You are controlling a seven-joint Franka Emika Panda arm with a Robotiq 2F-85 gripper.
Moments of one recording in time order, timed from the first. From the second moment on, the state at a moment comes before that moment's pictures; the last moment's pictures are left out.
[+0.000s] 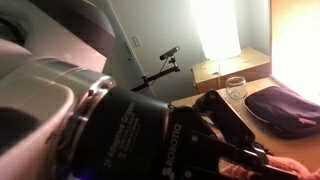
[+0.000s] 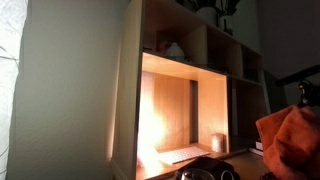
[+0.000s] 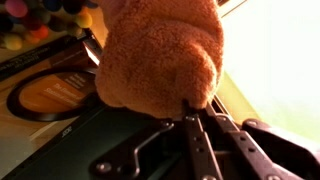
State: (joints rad) arm 0.55 -0.49 -1.09 -2.74 0.63 3.45 -0.46
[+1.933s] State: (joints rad) arm 0.29 -0.30 -0.64 -2.78 0.66 3.45 -0.47
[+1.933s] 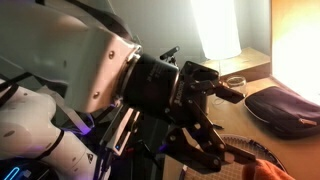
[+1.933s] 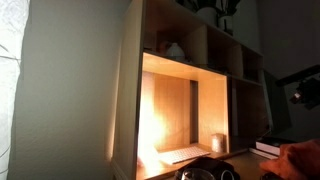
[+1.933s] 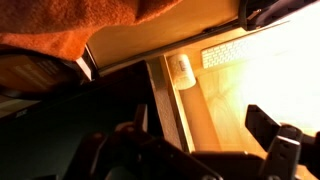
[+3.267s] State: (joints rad) arm -0.18 -0.13 0.09 -2.78 0.99 3.45 -0.80
